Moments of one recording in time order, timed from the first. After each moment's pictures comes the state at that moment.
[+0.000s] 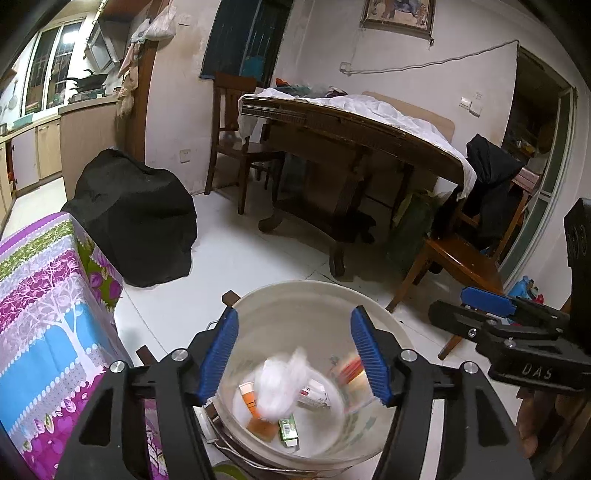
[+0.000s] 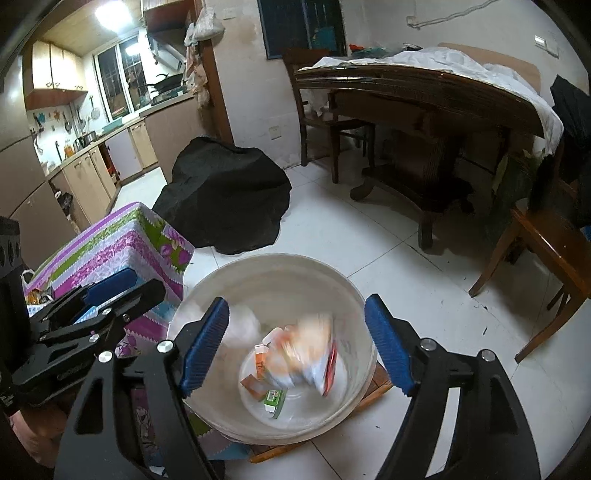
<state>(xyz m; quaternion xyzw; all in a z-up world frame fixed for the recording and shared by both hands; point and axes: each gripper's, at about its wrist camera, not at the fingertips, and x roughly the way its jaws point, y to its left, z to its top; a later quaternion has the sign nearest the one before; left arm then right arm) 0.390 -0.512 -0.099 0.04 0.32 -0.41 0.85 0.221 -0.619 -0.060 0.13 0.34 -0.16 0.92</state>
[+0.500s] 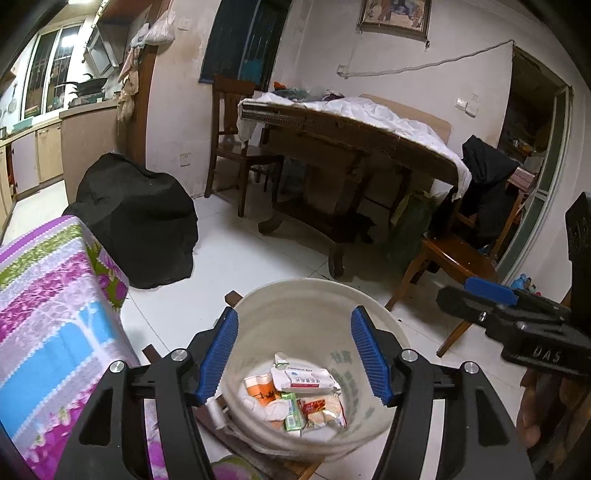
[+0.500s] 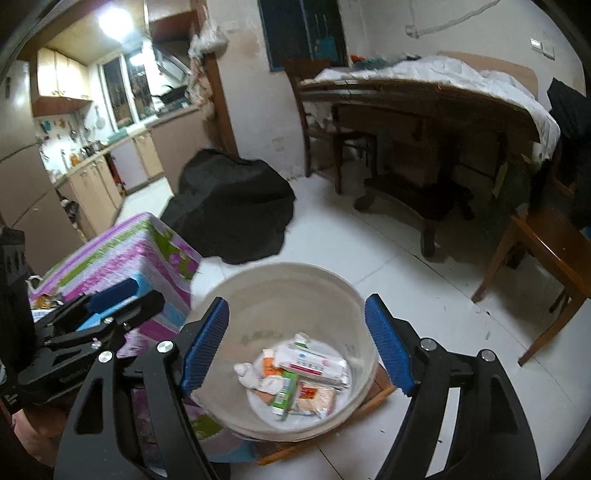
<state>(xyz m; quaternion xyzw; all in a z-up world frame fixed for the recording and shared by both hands) 0.374 -0.480 -0.081 0.04 0.31 -0.41 0.86 0.198 -0.597 -0.040 0.13 0.30 -0.13 0.94</state>
